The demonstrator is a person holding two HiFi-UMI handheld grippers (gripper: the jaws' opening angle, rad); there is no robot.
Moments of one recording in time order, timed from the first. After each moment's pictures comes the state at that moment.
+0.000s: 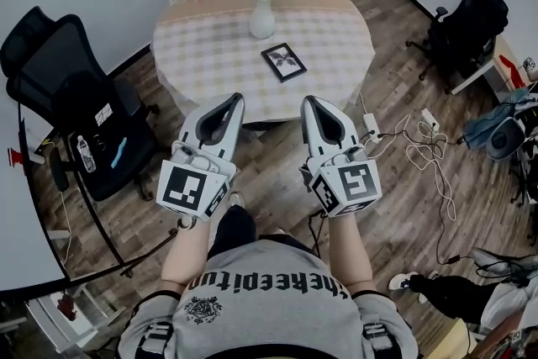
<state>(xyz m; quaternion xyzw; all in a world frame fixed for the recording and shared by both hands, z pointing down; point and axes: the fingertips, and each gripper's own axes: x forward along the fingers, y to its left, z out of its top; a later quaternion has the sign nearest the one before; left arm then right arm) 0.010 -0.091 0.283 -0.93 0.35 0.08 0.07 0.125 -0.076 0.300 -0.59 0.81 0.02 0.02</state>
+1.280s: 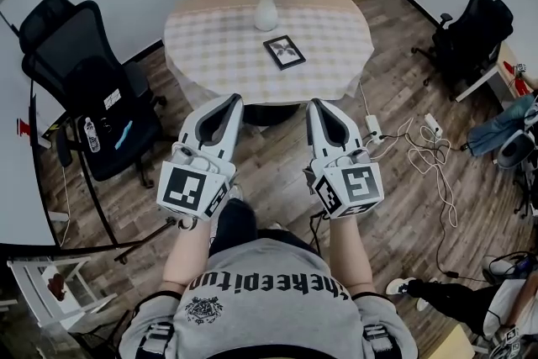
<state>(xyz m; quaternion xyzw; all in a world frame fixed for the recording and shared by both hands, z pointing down) 0.016 0.000 0.281 -0.91 0.39 0.08 0.08 0.146 0.011 0.303 -0.58 0.81 0.02 0.04</state>
